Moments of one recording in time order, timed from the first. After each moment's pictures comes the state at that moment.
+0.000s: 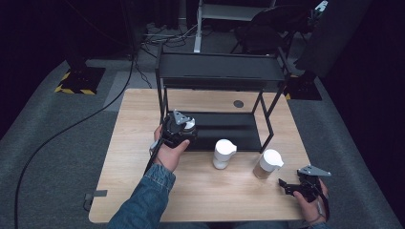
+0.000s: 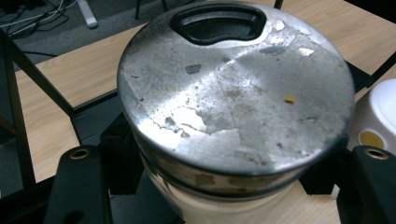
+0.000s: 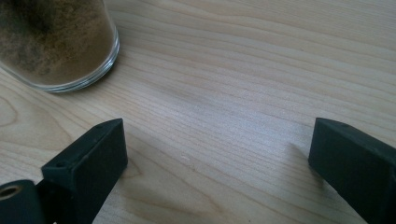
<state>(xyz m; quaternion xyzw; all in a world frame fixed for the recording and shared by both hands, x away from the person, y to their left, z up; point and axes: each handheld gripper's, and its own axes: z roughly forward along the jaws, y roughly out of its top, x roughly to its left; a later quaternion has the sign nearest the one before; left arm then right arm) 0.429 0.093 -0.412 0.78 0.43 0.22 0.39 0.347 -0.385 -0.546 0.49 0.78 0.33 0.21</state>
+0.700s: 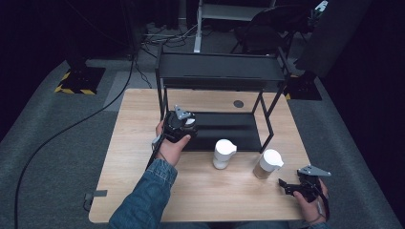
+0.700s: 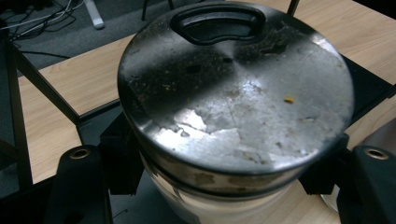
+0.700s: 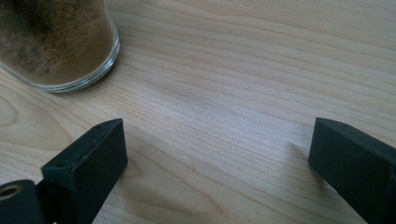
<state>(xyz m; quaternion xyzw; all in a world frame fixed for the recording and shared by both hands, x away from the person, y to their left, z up) 0.448 0.089 -0.417 0.78 0.44 0.23 0.38 0.347 -0.385 -0.546 0.49 0.78 0.33 0.21</state>
